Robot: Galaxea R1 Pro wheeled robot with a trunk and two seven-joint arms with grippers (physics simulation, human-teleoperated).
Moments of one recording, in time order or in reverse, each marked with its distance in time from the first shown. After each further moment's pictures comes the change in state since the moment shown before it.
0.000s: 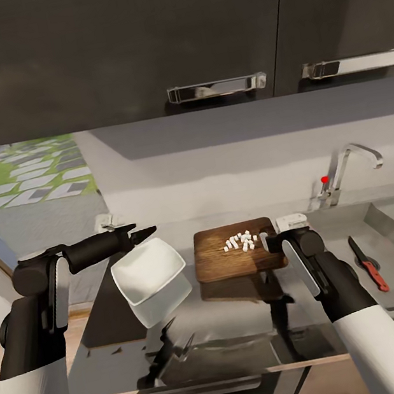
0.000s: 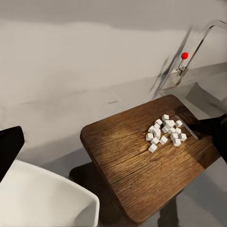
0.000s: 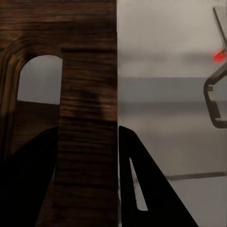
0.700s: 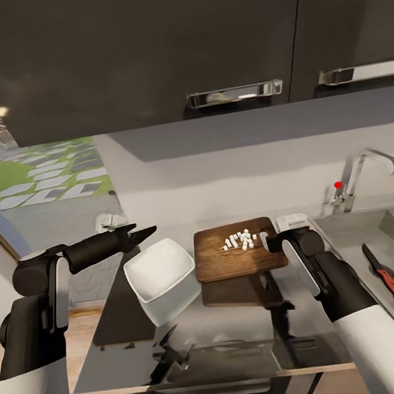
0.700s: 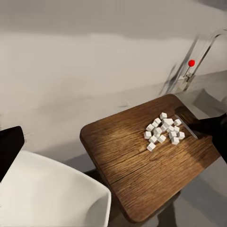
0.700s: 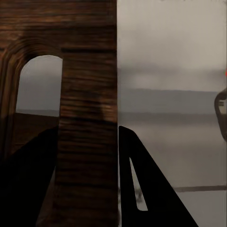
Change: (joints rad) left arm 0.000 -0.001 0.000 0.000 0.000 0.000 0.000; right arm 0.000 0.000 0.000 -0.003 0.003 0.001 0.000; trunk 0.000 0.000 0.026
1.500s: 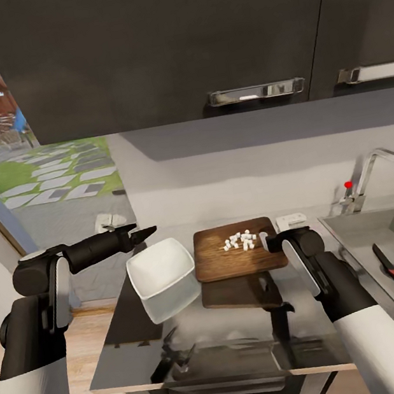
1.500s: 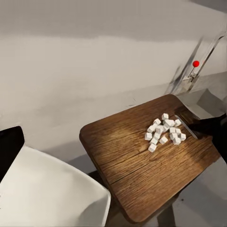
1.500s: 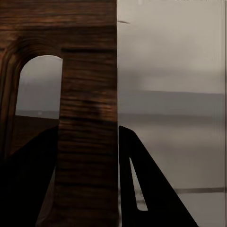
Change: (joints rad) left arm 0.000 0.000 0.000 0.000 0.000 0.000 0.000; right arm 0.000 0.000 0.000 0.000 -0.005 -0.001 0.000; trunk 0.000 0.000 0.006
